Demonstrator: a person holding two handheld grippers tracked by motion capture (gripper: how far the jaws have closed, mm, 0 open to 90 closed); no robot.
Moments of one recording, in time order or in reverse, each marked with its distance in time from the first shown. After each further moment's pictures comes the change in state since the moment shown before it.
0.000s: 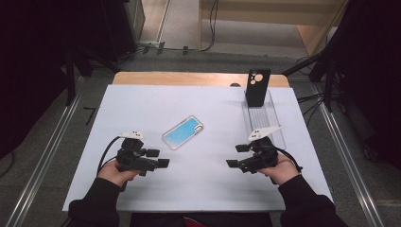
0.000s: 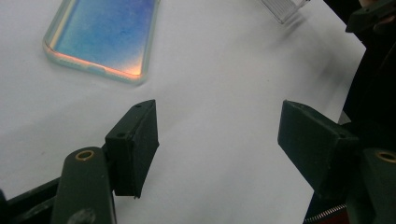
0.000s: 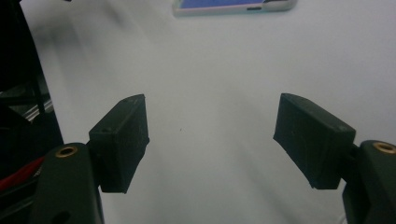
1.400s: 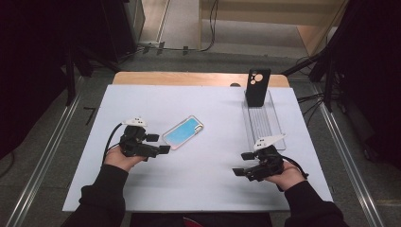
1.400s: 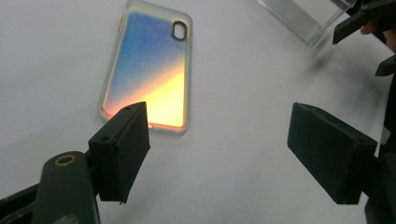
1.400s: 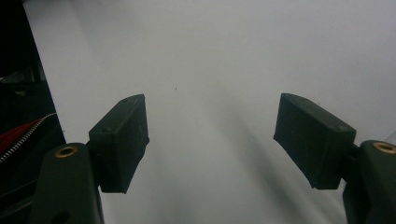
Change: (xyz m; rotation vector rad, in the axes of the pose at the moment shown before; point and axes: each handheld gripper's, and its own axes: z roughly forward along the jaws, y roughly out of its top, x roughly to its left) left arm 0.025 0.036 0.009 -0.039 0.039 0.080; right arm -0.005 -0.028 -0.002 0.038 0.000 0.004
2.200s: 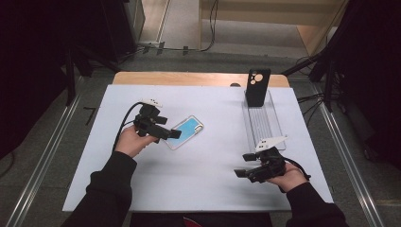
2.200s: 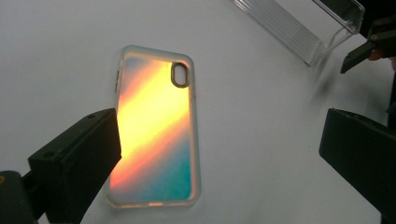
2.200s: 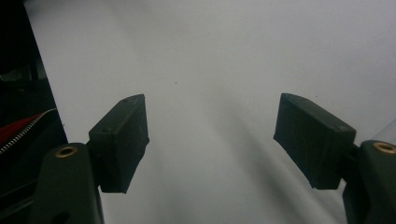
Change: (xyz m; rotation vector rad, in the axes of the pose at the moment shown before) left arm 0.013 0.056 0.031 0.055 -0.022 0.047; right arm 0.001 -0.005 -0.004 -0.002 -0.008 -0.006
